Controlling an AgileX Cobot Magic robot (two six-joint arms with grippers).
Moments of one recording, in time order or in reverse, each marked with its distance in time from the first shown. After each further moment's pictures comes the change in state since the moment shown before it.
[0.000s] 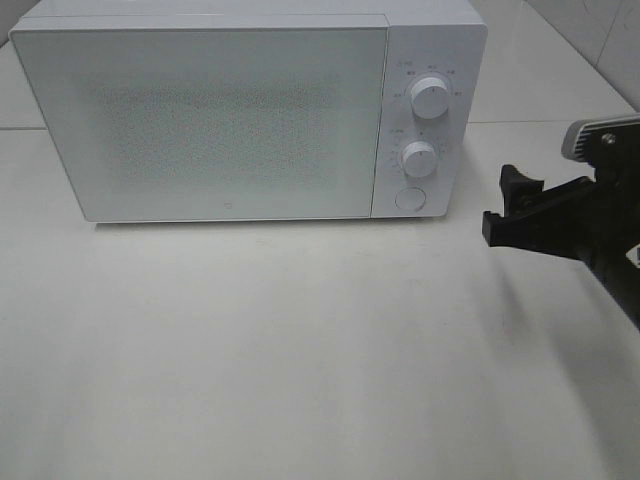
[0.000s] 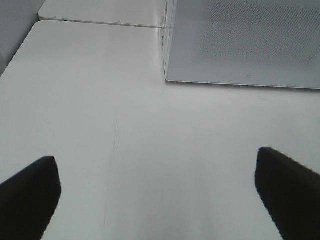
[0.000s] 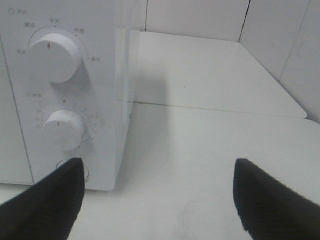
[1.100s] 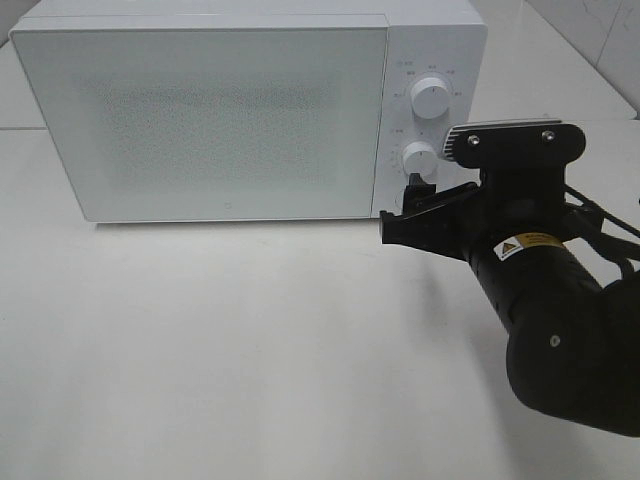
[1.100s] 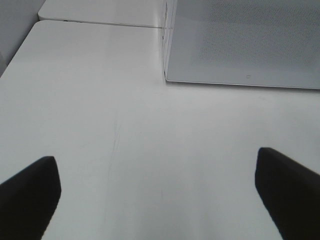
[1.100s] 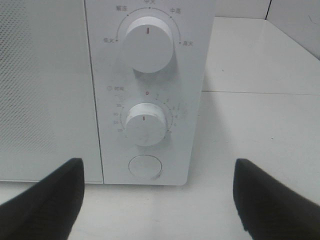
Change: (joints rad) left arm 0.000 0.000 0.000 0.000 0.000 0.000; right arm 0.264 0.198 -0.221 0.296 -0.009 -0.030
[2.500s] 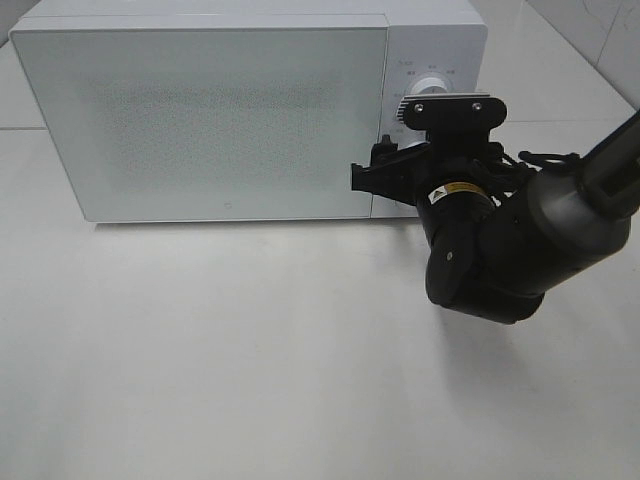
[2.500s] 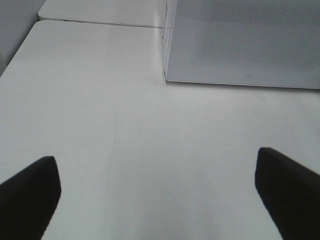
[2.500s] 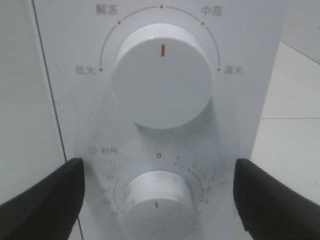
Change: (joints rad) left arm 0.000 0.000 0.000 0.000 0.000 0.000; right arm -0.219 0.307 -0.320 -0.219 0.000 0.080
